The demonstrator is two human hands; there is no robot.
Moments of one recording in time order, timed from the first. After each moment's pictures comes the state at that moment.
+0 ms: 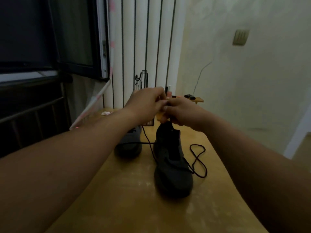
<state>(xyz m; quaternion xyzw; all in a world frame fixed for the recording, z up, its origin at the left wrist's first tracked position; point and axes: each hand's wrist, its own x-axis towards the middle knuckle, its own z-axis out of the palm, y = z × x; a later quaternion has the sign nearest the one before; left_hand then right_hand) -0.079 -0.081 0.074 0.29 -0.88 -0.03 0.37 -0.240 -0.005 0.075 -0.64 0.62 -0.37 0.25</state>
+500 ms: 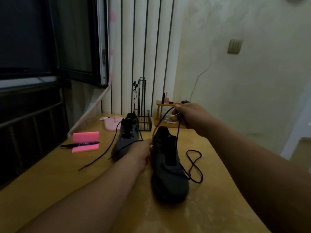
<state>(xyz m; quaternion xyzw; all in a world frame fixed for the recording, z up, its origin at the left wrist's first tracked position) -0.096 -0.046 -0.030 0.47 -0.46 -0.65 0.38 -0.262 0.006 0.081 -0.51 0.66 -0.49 0.26</state>
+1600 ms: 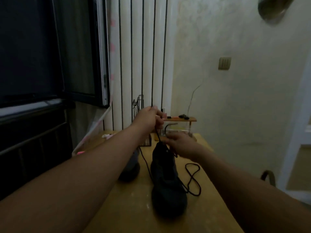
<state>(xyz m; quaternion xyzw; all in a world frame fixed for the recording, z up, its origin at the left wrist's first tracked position) -0.100 -0.041 0.116 0.32 -0.66 -0.53 0.43 -0.252 0.016 0.055 -0.62 0.68 -0.36 0.17</state>
